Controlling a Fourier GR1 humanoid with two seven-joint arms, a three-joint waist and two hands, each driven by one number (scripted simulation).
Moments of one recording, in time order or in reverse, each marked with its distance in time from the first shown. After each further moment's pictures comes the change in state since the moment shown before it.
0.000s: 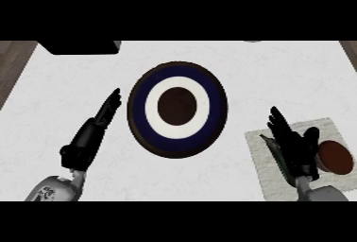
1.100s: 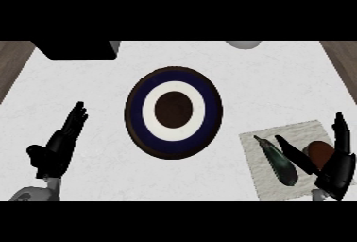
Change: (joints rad) left arm 0.100 0.012 0.207 0.211 0.080 -0.055 -0.129; right arm 0.128 0.057 -0.173 -0.065 0.383 -0.642 -0.272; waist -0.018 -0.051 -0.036
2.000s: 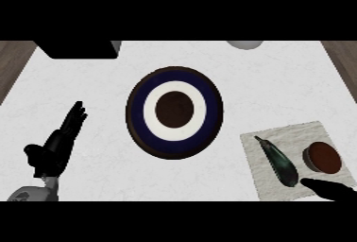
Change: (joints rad) left arm -0.002 -0.008 0.030 0.004 -0.020 -0.036 0.002; right arm 0.176 -0.362 0.099 -0.327 0.324 0.338 0.911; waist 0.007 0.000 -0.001
